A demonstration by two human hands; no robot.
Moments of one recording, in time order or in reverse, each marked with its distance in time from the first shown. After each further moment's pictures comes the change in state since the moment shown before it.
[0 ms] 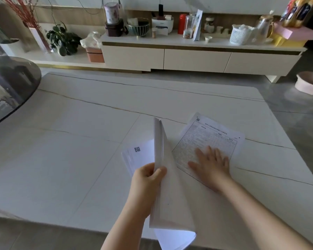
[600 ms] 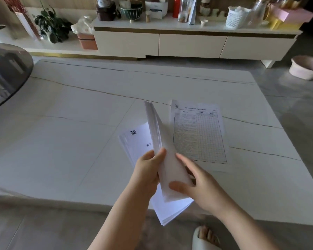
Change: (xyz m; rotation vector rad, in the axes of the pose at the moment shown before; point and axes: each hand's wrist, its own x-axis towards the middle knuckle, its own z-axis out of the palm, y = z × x) left_hand -0.013 -0.011 0.017 -0.339 -0.103 -0.214; right_hand -0.145 -0.039 -0.012 1.004 -0.118 -0.238
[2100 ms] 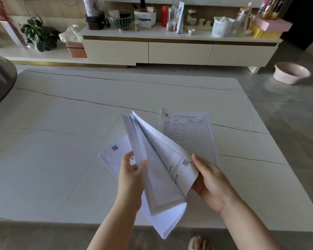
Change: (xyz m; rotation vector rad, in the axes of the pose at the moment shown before) left_hand 0.000 0.007 0.000 0.205 0.214 0.205; right_hand 0.022 -0.009 -0.036 0.929 0.166 0.253
